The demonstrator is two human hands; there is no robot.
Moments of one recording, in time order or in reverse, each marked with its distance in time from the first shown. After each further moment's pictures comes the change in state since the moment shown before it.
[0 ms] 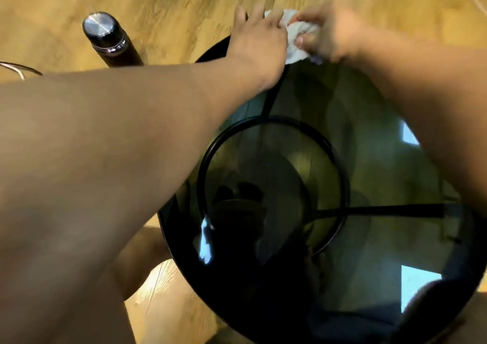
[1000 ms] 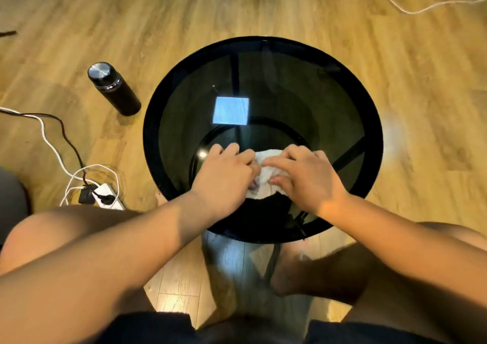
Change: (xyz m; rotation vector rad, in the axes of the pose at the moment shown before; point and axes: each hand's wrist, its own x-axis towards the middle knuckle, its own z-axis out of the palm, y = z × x) left_hand -0.253 0.090 -0.047 -0.099 -0.061 0.403; right_hand -0.329 0.030 0.058 -0.219 0.092 -0.187
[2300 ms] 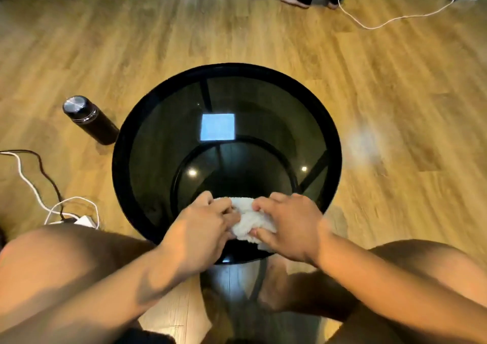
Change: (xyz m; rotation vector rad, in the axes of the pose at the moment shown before) left_hand -0.026 0.023 0.001 -0.149 0.080 0.189; right_hand -0.047 0.004 -0.019 0.033 -0.175 -0.004
